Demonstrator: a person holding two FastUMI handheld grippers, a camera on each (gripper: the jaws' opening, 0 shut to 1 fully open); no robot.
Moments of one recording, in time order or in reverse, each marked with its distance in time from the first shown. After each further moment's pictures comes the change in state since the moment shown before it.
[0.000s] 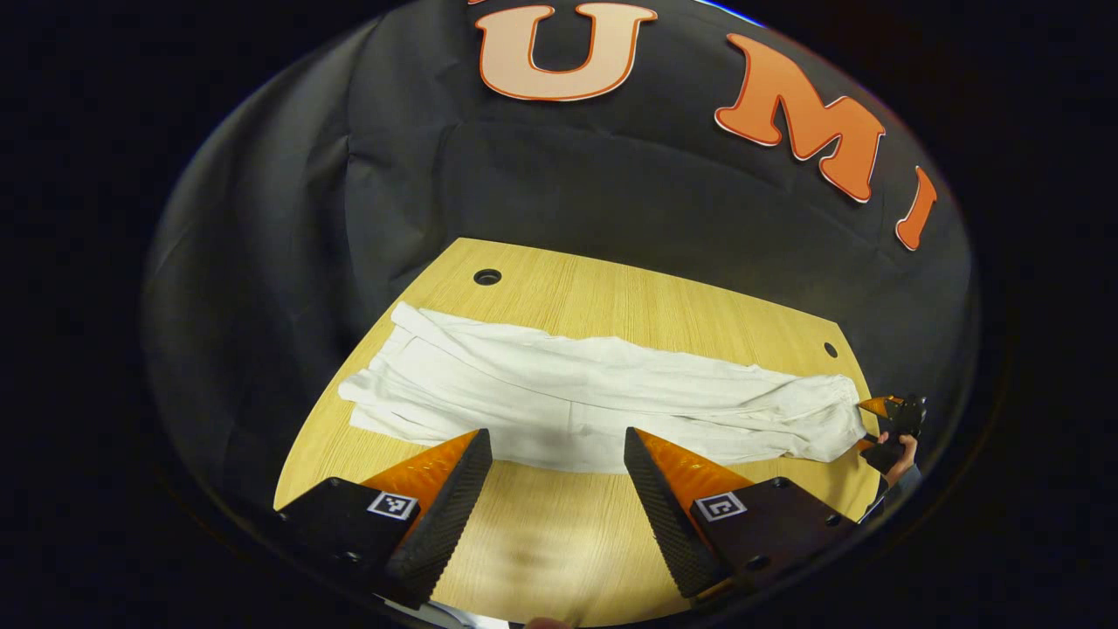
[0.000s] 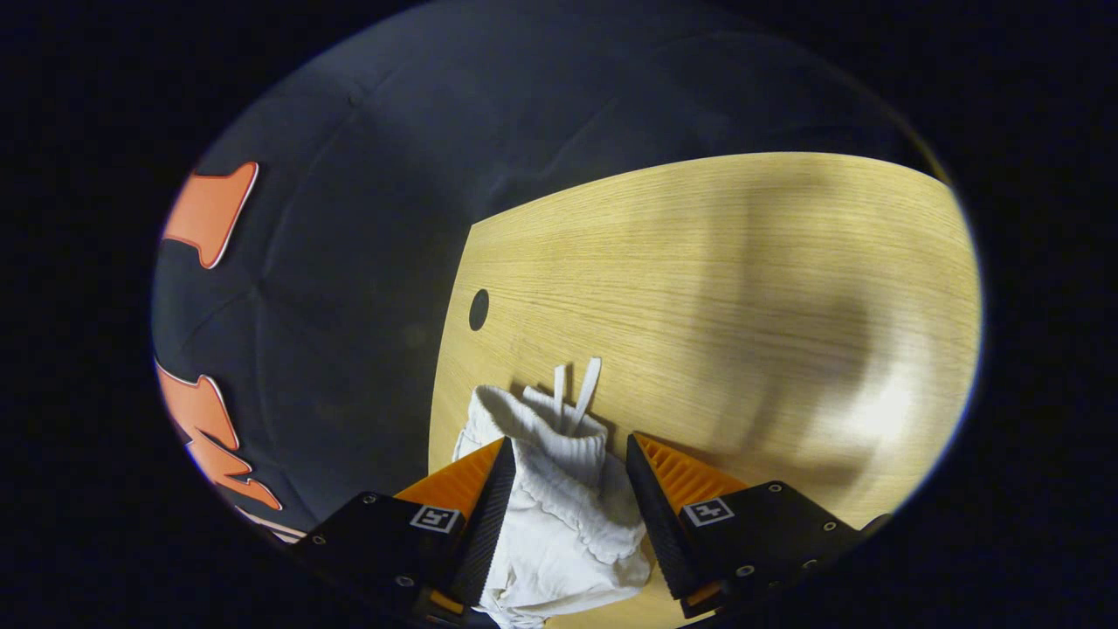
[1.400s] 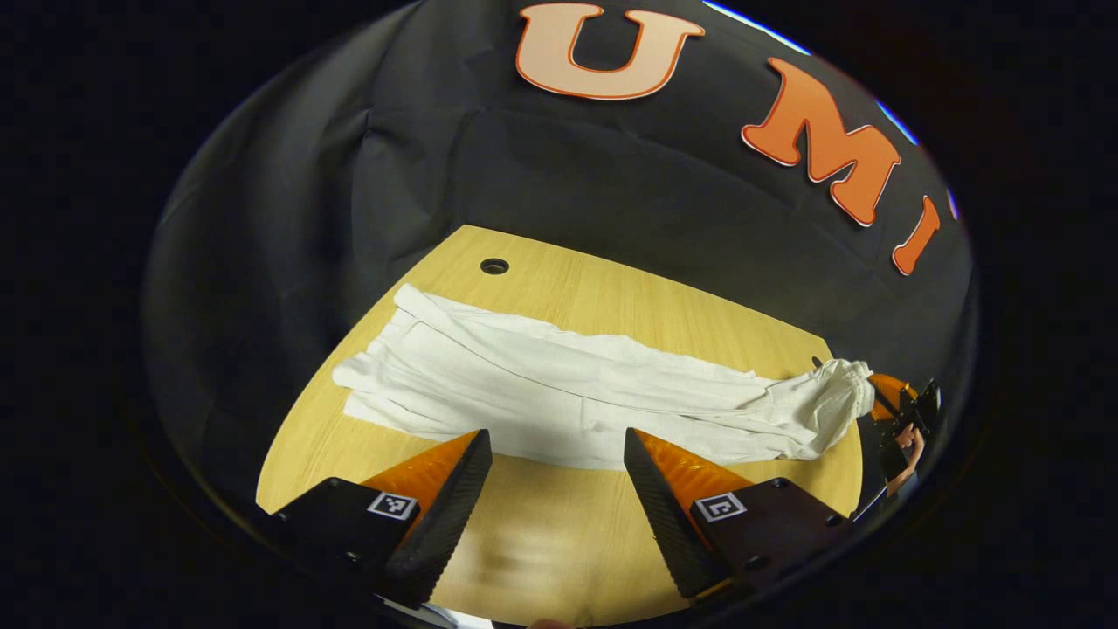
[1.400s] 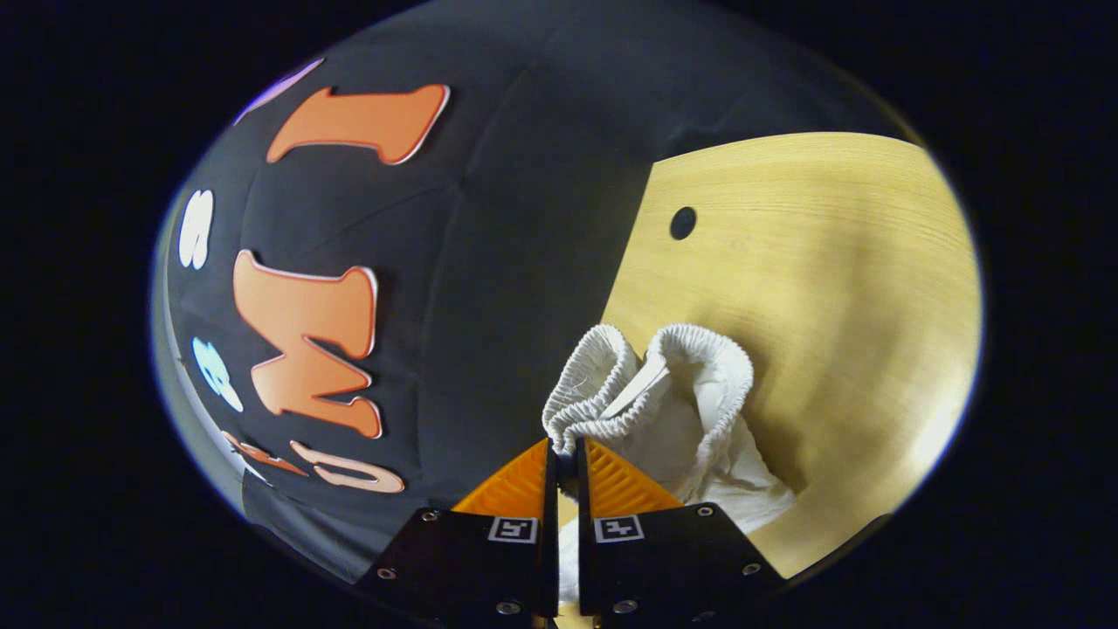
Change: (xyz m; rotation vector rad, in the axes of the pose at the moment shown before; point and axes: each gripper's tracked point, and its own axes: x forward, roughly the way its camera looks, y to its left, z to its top) left arm -0.005 0.035 -0.010 -0.074 0.000 -0.065; right arm -0.113 0.146 -0.114 -0.116 0.148 0.449
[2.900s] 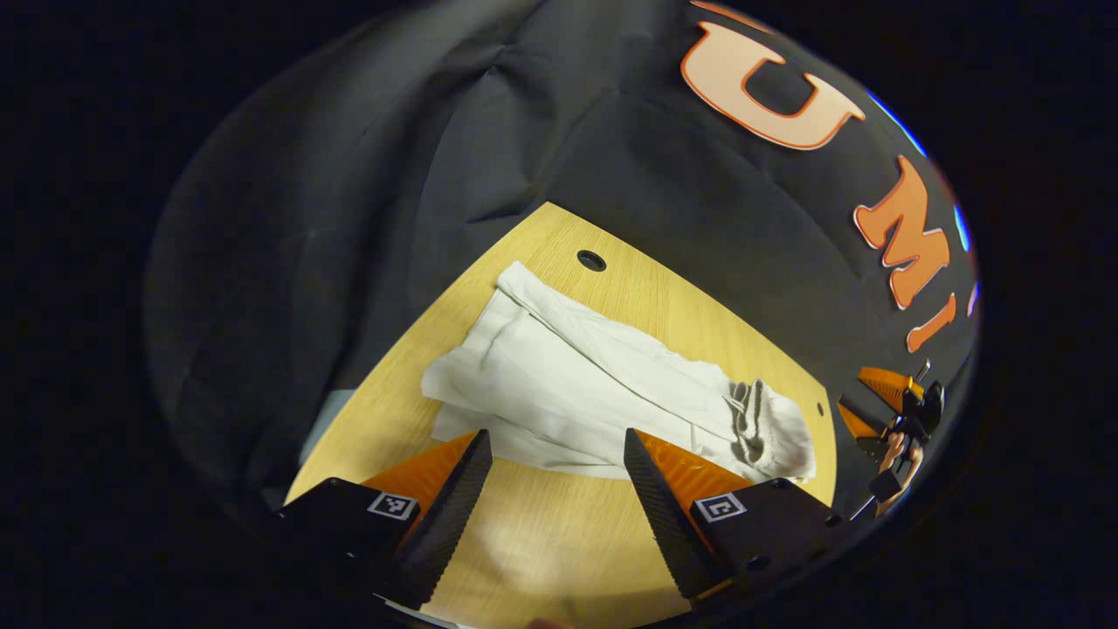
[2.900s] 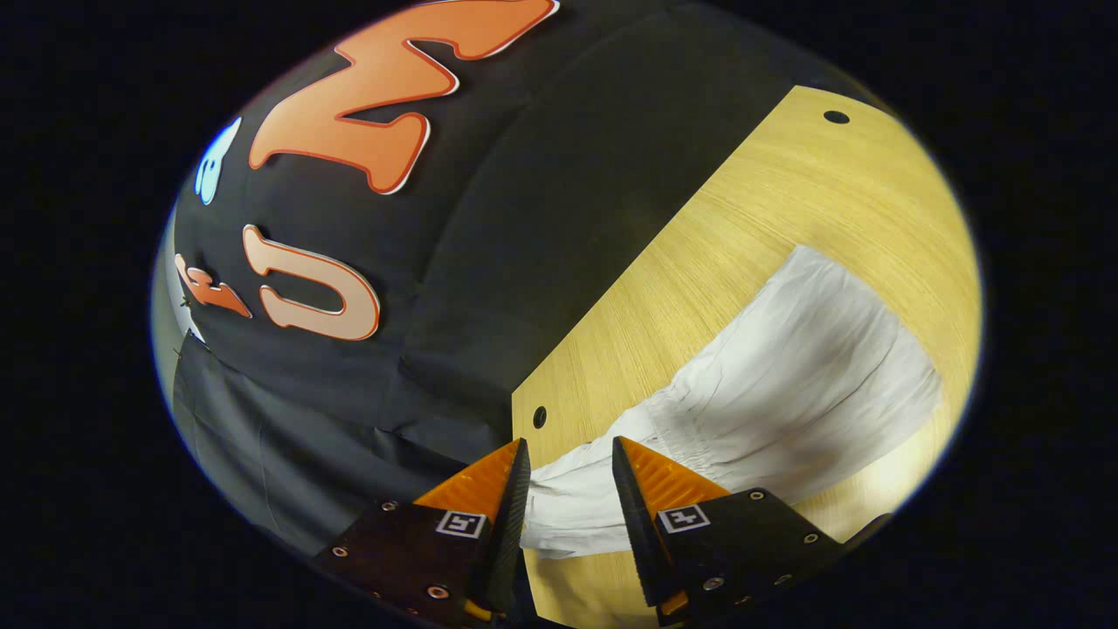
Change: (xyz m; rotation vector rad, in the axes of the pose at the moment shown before) left arm 0.028 0.178 0.009 -0.271 0.068 -0.092; right arm 0.085 0.116 -0.187 -0.299 0.299 -0.062
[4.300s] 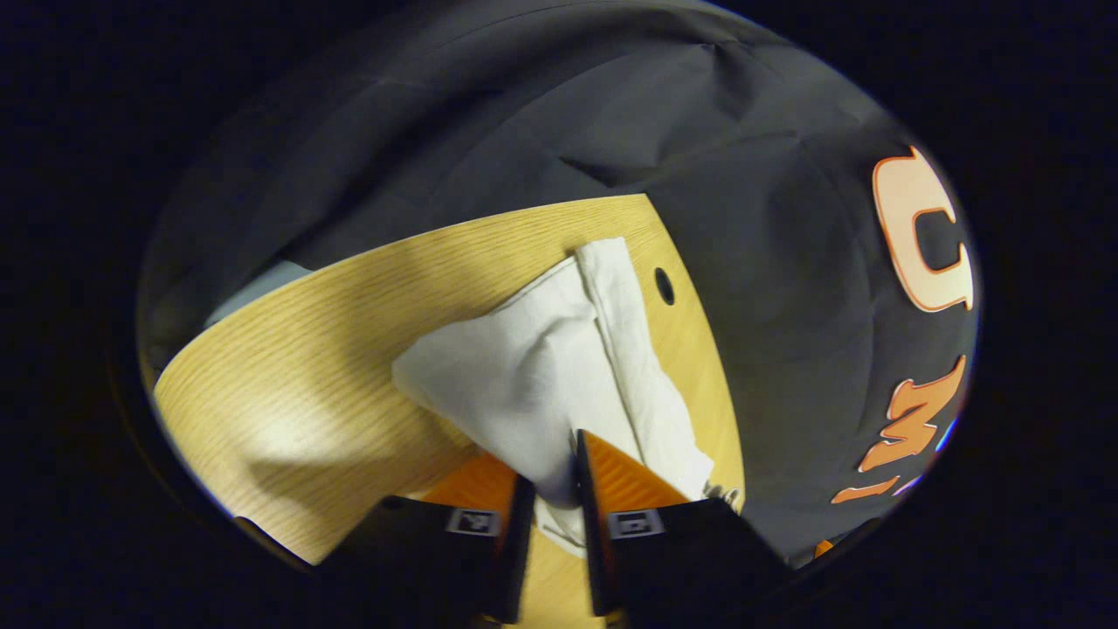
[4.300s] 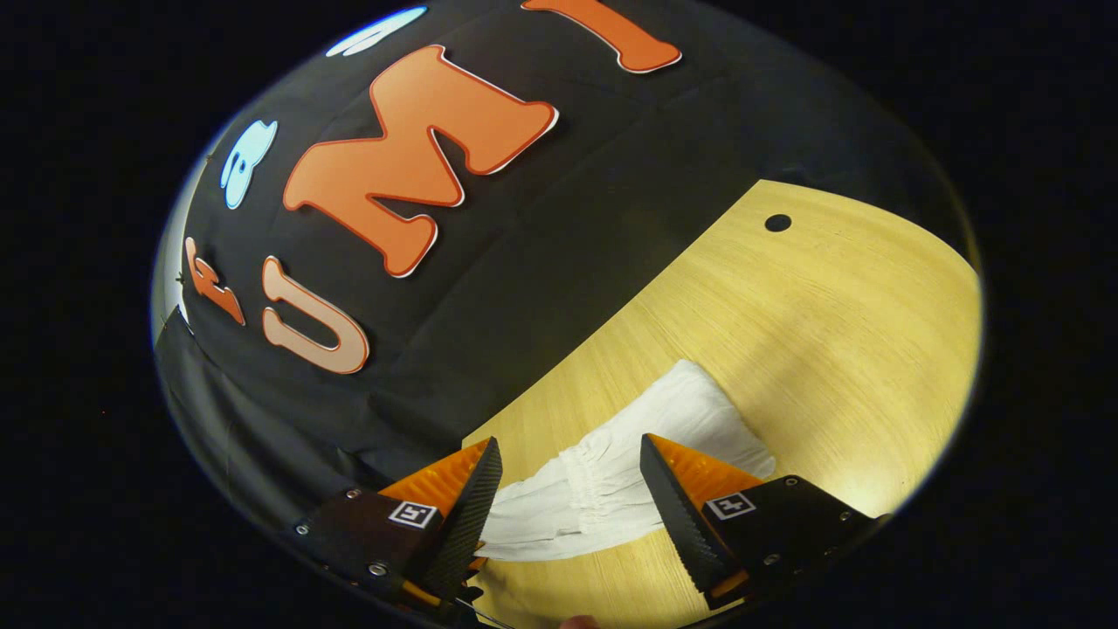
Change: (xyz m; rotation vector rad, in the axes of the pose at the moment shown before) left arm 0.119 0.036 0.006 -0.503 0.017 -0.030; right arm -0.123 -0.047 0.065 -0.094 -0.226 -0.164
